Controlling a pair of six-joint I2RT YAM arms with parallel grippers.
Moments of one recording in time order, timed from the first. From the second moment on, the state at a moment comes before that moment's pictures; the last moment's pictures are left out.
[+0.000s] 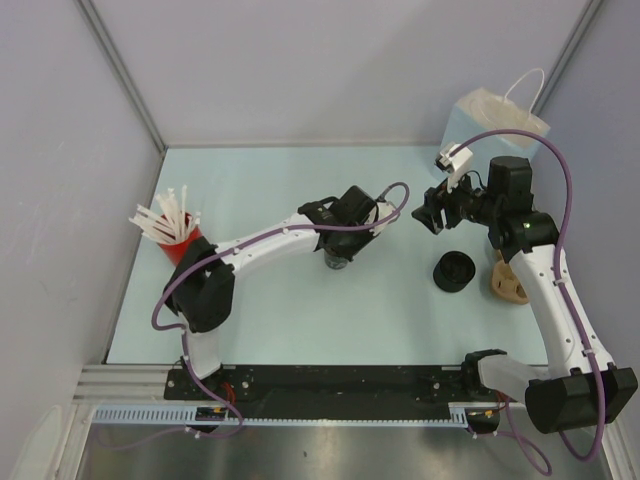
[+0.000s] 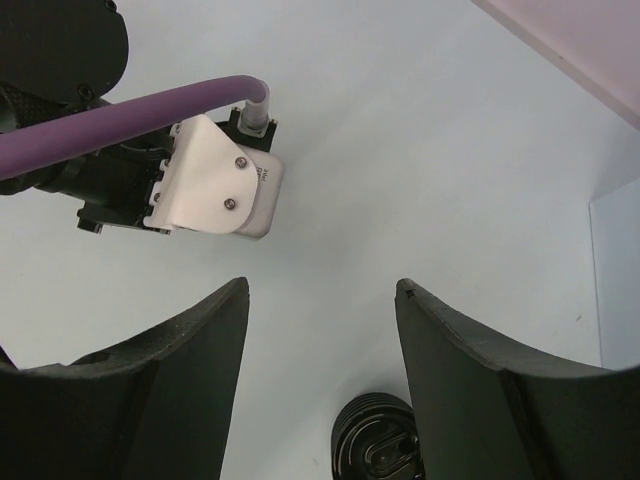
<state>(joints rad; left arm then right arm) -0.88 1.87 1.55 -0.63 -0.02 0.15 0.14 1.13 1.22 -0.59 -0.59 -0.34</state>
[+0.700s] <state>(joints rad) -0.73 1.67 1.64 -0.71 0.33 0.19 0.21 1.12 1.22 -0.57 -0.64 -0.41</state>
